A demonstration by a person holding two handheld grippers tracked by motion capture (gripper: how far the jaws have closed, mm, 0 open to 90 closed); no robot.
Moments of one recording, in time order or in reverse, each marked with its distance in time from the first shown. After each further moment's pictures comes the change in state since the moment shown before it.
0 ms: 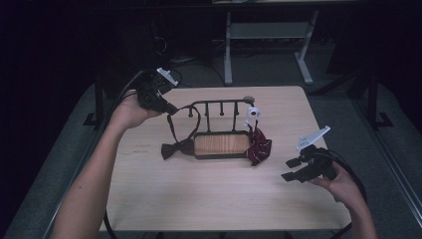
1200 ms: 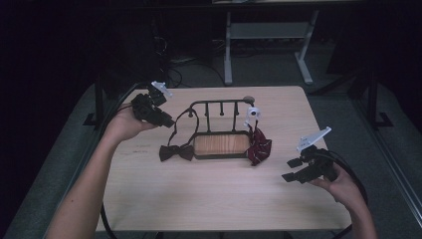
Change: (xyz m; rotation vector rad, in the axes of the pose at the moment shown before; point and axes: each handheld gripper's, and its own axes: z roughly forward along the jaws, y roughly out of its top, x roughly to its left) left arm -0.010 -0.032 0.007 -0.004 -0.009 -0.017; right arm 0.002 -0.002 -0.001 -0.002 -0.022 0.022
